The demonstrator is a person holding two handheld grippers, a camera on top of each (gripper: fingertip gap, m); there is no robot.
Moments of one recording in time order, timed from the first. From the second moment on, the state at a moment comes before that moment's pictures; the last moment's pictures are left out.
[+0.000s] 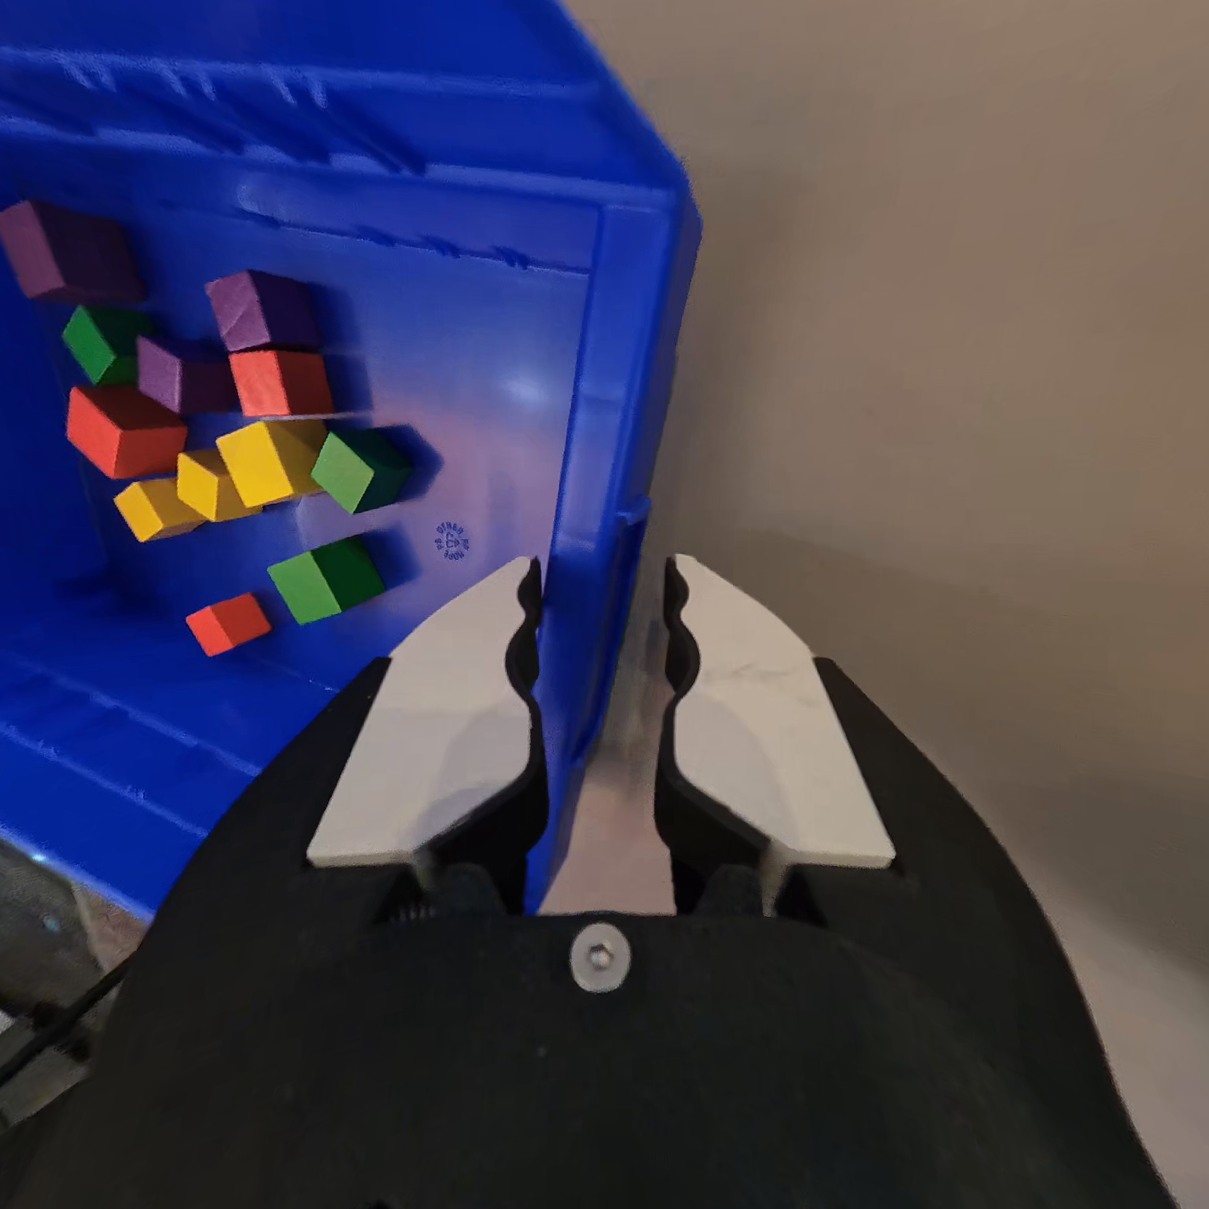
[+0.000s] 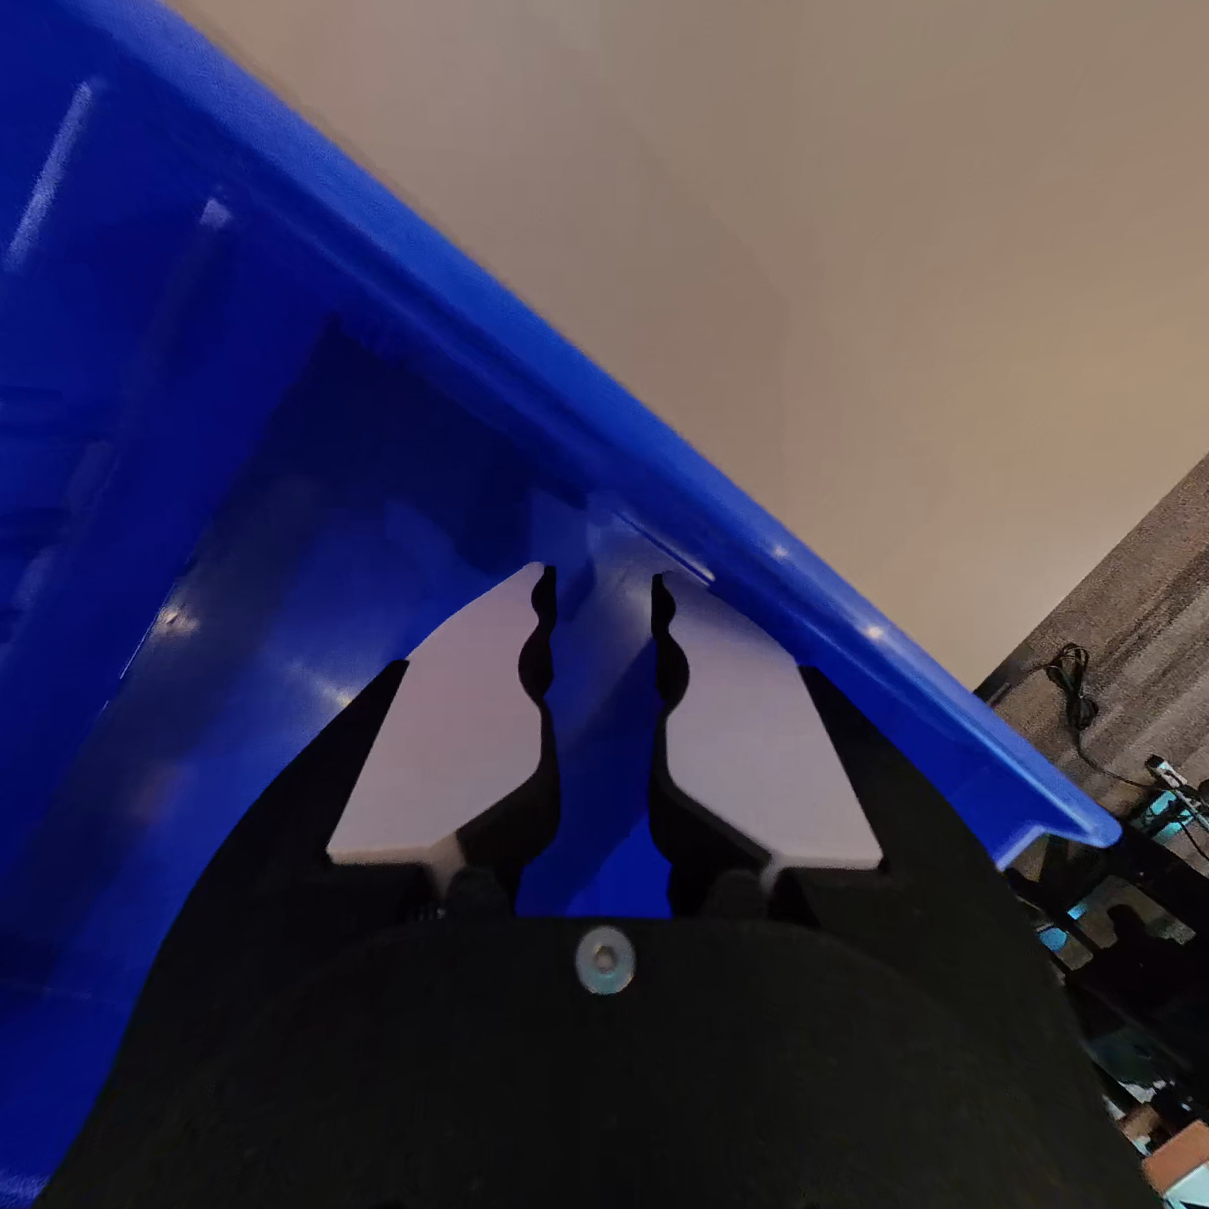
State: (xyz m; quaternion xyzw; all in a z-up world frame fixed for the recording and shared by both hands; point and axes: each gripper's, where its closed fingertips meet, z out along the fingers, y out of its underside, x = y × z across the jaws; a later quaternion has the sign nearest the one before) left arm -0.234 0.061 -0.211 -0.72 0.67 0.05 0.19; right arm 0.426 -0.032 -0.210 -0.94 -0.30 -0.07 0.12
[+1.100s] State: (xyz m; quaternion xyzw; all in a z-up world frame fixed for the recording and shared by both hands) left arm -0.034 -0.098 -0.189 -0.60 0.72 -0.06 0.34; right arm 0.397 -0.288 -0.208 -0.80 -0.59 0.01 0.07
